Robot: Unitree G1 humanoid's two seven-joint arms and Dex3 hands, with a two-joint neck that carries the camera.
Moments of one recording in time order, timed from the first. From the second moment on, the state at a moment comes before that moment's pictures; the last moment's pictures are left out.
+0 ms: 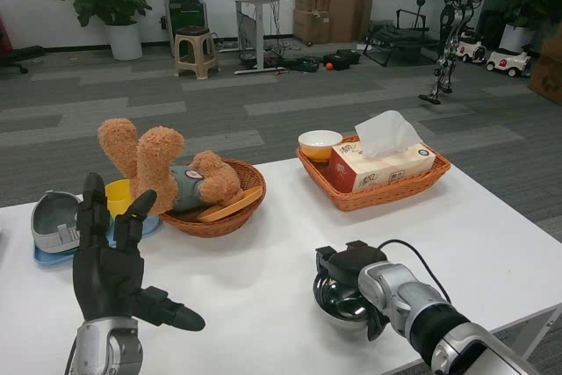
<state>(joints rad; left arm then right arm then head) -0.43 0.24 -0.45 0.66 -0.74 -1.07 0.22 -0.77 -0.32 0.49 0.98 -0.89 -0.09 0.09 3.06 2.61</state>
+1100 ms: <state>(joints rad) -0.43 0.24 -0.45 0.66 -0.74 -1.07 0.22 -0.77 -0.31 0.49 1.03 -0.80 -0.06 0.10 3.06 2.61</state>
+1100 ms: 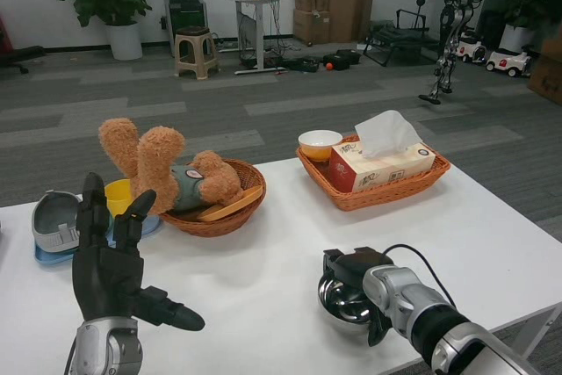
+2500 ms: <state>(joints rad) -0.43 0.24 -0.45 0.66 -0.74 -1.07 0.22 -0.78 -0.32 0.47 1.06 -0.68 -0.06 0.14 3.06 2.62</state>
